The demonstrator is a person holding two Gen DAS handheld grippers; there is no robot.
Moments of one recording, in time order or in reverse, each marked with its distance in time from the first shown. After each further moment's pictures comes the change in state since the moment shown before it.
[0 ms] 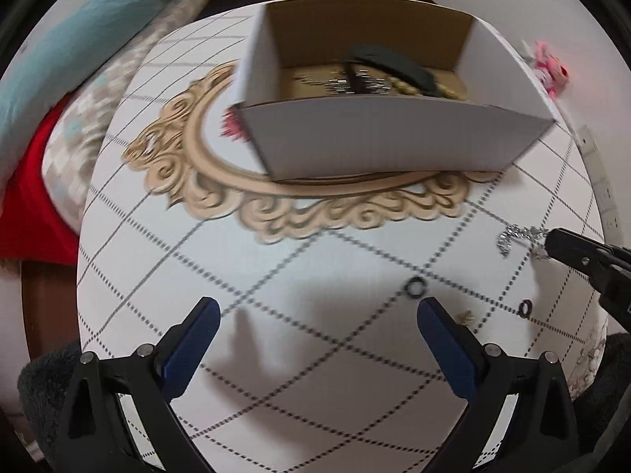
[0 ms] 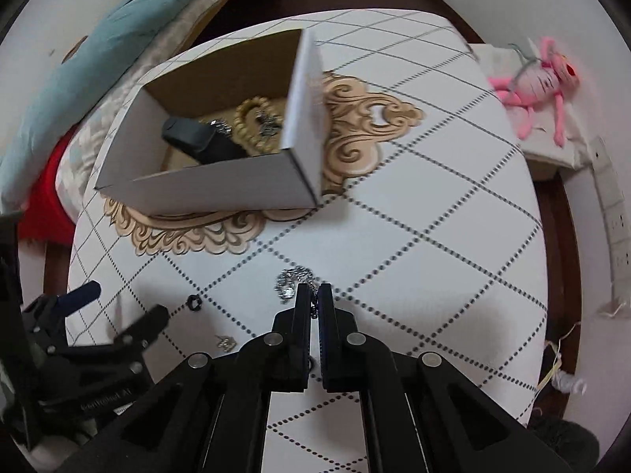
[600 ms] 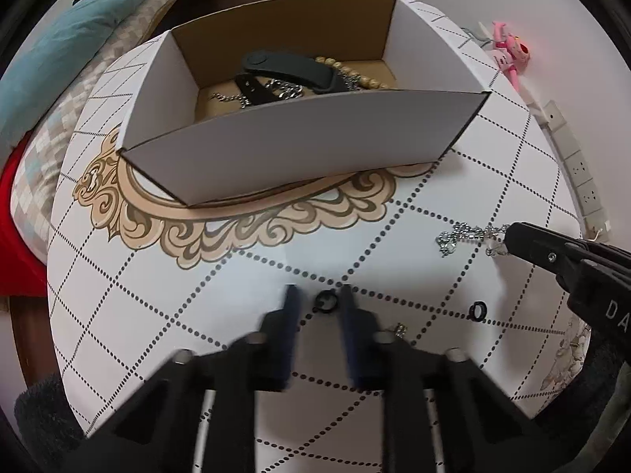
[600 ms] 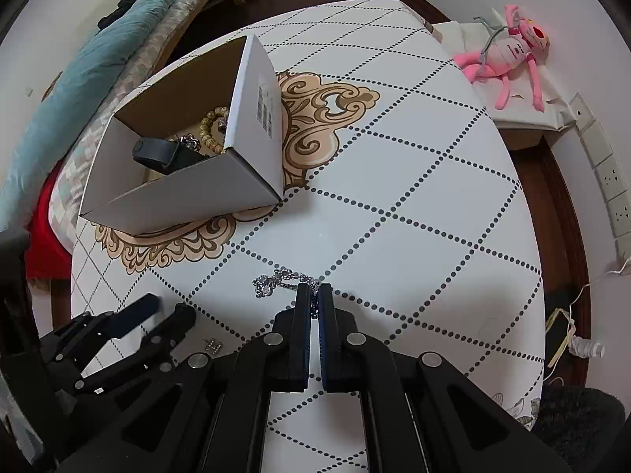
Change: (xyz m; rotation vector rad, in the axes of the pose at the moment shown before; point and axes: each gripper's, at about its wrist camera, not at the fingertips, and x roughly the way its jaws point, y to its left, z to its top) left arm 0.005 -0.043 0.007 0.095 -0.011 -0.087; right arm -0.003 -0.020 -0.004 0.121 -0.016 0.004
